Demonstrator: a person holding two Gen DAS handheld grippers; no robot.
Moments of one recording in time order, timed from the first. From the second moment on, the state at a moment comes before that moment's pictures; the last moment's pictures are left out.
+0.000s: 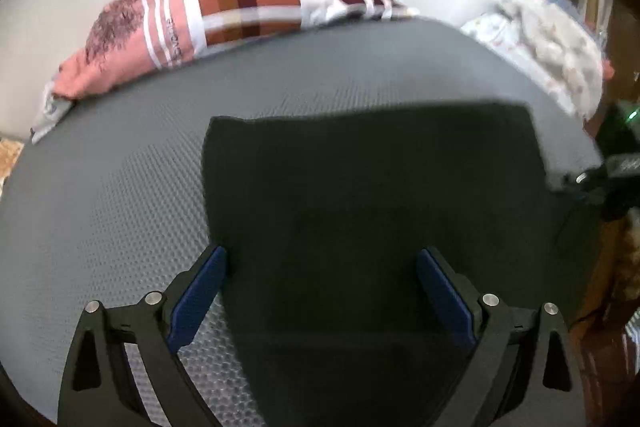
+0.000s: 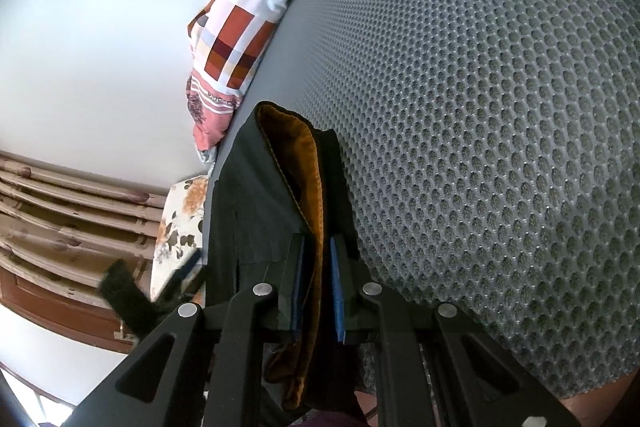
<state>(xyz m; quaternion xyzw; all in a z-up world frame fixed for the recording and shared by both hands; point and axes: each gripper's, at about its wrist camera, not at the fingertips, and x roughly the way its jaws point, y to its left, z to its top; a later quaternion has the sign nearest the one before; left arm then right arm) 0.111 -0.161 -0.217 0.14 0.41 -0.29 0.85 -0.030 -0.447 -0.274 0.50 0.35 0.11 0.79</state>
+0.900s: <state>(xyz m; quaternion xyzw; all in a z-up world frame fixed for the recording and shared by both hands) 0.118 -0.144 -0.227 0.10 0.42 -0.30 0.85 -0.088 -0.423 -0.234 0.47 0.37 0.15 0.78</state>
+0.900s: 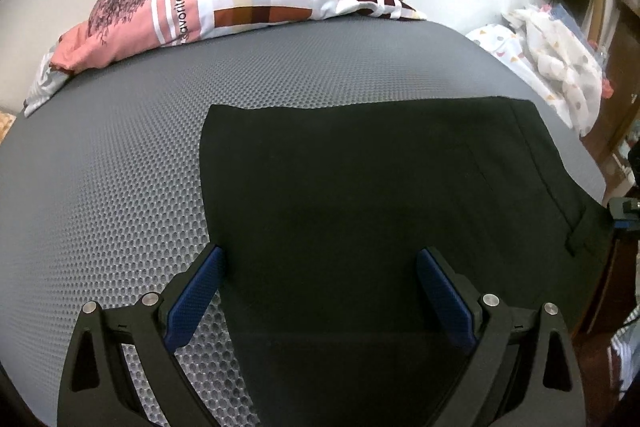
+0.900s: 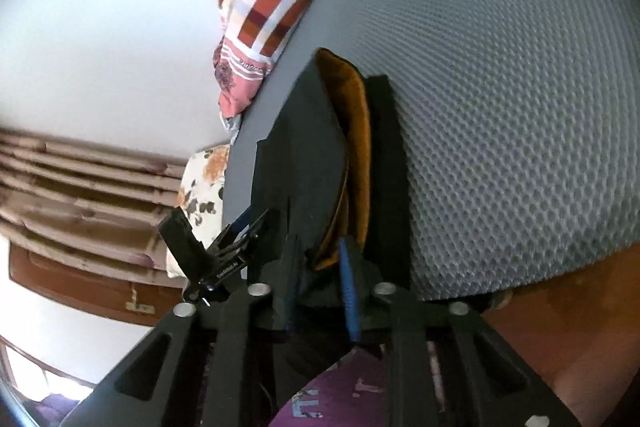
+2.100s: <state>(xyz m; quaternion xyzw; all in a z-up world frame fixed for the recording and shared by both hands) 0.123 -0.143 -0.233 0.08 0.43 -0.31 0.84 -0.094 -0.417 -0.268 0.53 0.40 0.12 0.73</state>
